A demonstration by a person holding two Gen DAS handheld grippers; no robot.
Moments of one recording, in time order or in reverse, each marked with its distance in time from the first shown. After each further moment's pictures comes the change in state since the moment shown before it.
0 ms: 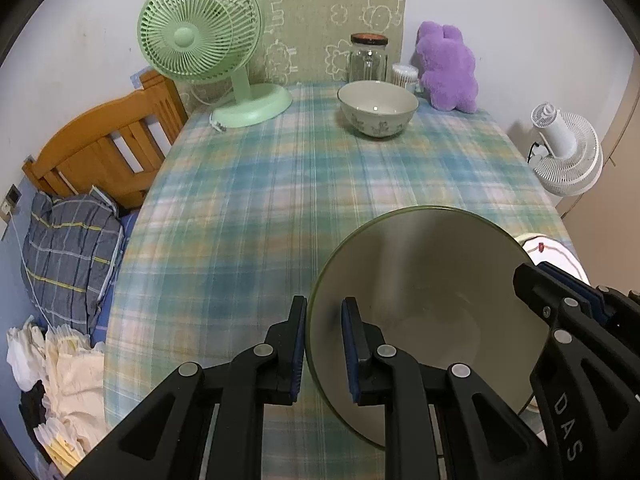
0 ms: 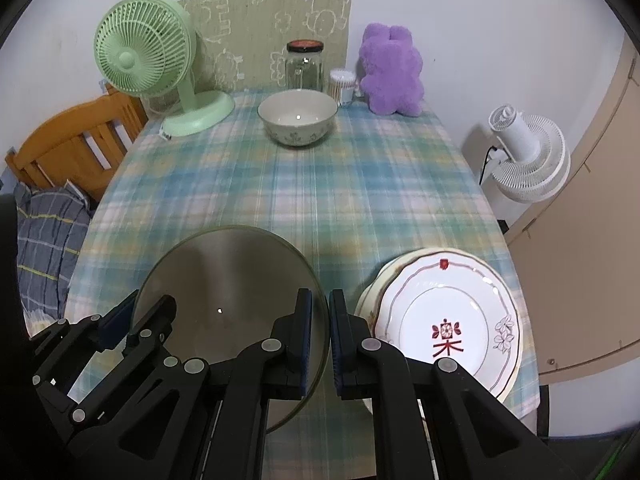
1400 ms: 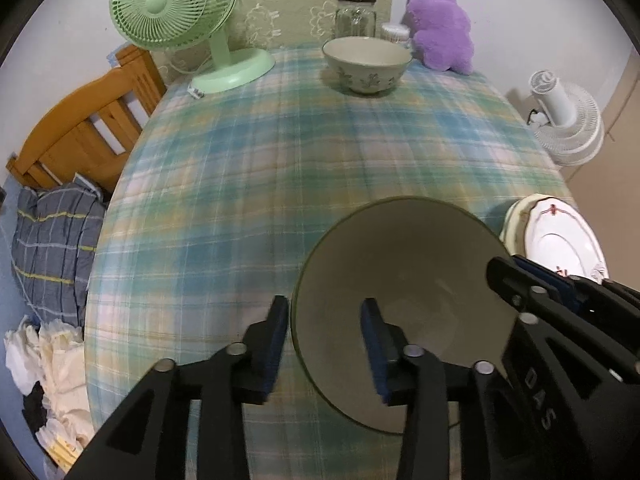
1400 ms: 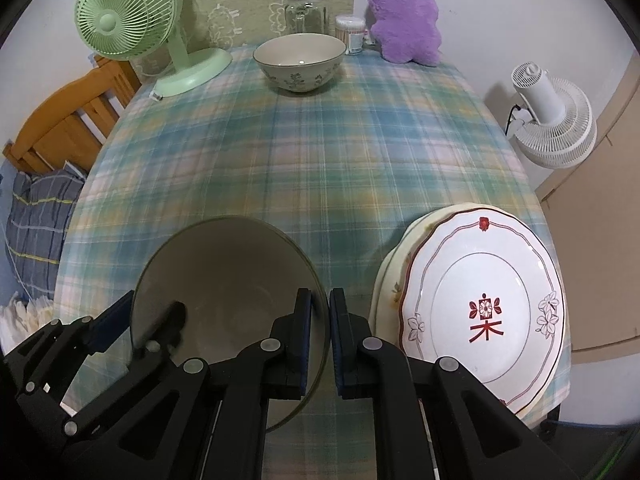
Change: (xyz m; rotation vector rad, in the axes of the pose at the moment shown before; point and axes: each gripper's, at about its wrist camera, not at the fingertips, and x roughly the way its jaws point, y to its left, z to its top) left arm 0.031 -0.004 -0.012 0.040 0.091 -0.035; right arm 0.057 -0.005 -0.012 0.014 0.124 0.057
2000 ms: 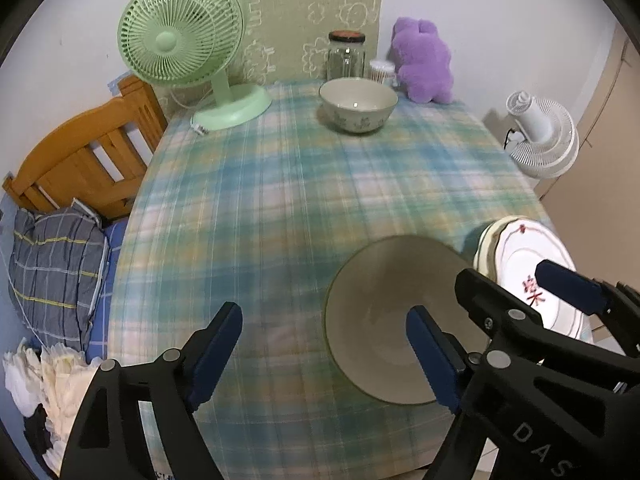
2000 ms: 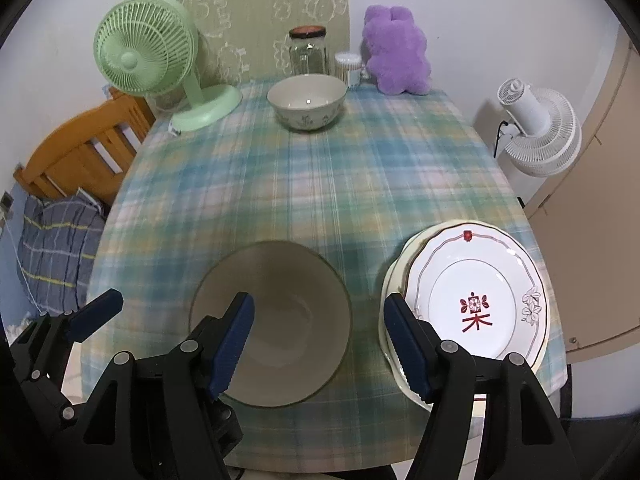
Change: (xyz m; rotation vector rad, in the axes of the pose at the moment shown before) left arm -0.048 0.019 0.008 0.034 -0.081 -0.049; right arm -0.055 0.012 -0.003 0.056 -0.097 0.022
